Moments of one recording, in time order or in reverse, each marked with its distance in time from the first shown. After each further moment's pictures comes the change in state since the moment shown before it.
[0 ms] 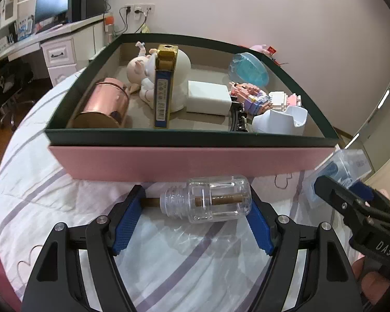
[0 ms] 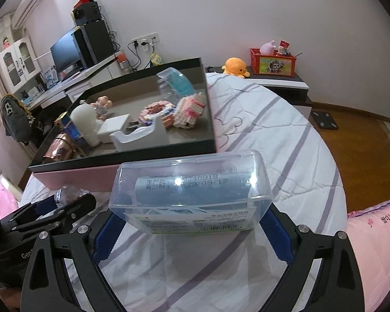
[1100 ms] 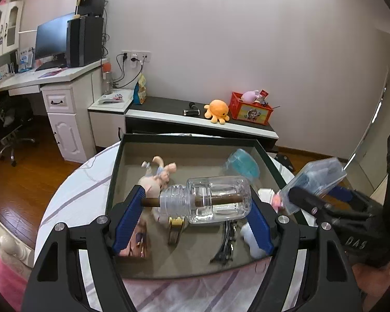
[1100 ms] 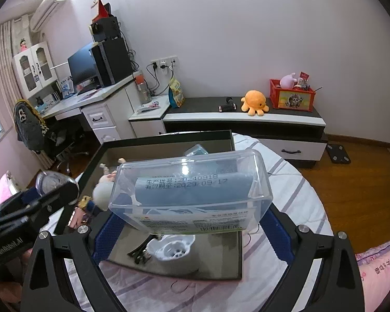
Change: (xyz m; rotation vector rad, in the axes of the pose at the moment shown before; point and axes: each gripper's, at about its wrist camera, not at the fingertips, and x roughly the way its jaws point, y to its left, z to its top) left arm -0.053 0.009 0.109 0.031 -0.223 -0.026; right arm 0.002 0.028 0.103 -0.067 -0.093 0.060
